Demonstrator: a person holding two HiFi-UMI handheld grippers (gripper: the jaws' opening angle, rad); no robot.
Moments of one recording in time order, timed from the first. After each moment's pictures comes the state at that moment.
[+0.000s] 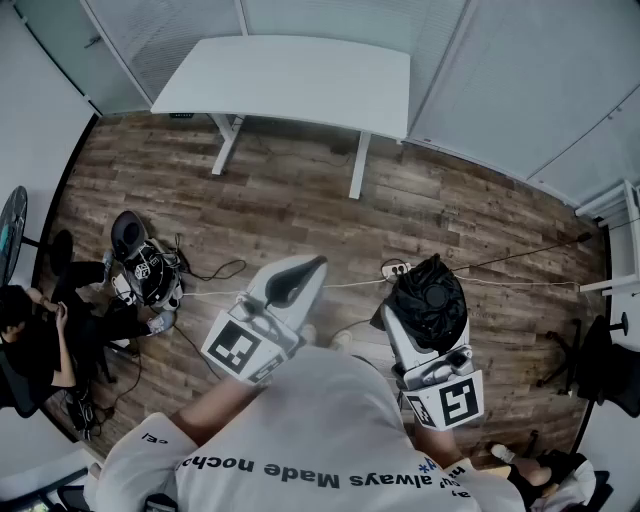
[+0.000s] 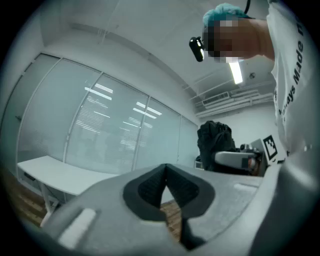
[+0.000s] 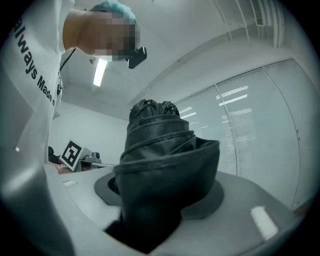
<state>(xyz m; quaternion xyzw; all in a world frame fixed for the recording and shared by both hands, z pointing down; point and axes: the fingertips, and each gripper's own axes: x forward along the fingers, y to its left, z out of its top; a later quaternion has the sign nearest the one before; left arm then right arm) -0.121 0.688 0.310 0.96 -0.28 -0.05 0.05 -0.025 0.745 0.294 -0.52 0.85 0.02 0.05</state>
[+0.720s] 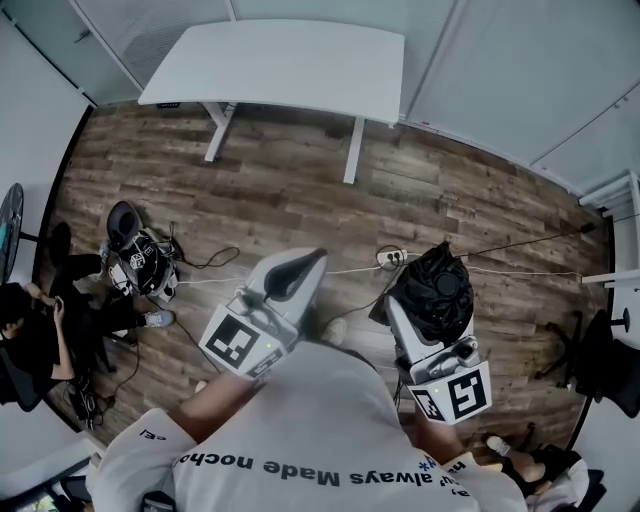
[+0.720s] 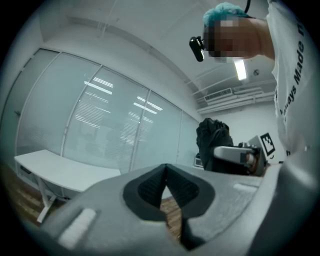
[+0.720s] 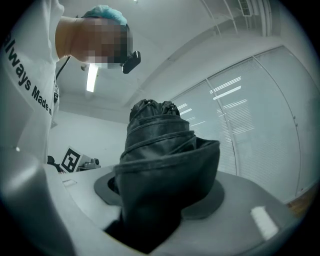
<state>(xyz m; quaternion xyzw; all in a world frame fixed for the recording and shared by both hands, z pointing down) -0.048 0.671 0.335 0.96 -0.28 -0.03 0.07 0.052 0.724 0.311 -0.51 0.85 -0.03 0.07</state>
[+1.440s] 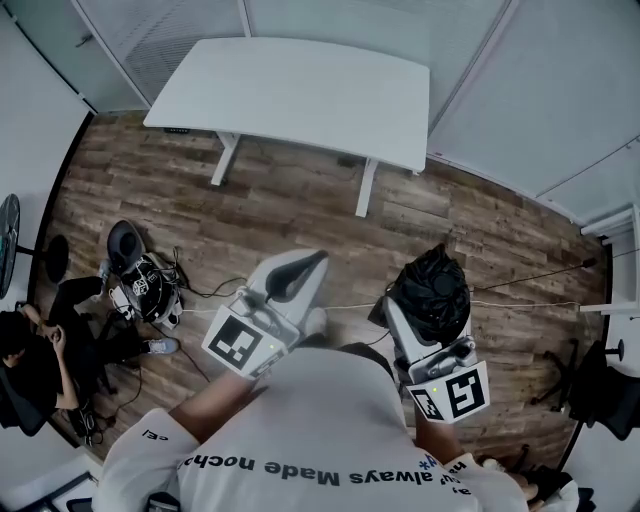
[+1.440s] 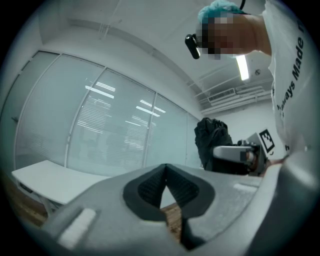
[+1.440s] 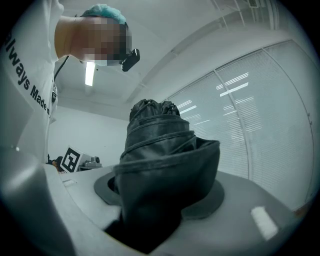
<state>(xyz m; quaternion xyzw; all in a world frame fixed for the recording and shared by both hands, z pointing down) -0.139 0.468 0.326 0.96 -0.29 -0.04 0.04 -0.040 0.519 0.303 -0.50 0.86 -0.02 0.06</state>
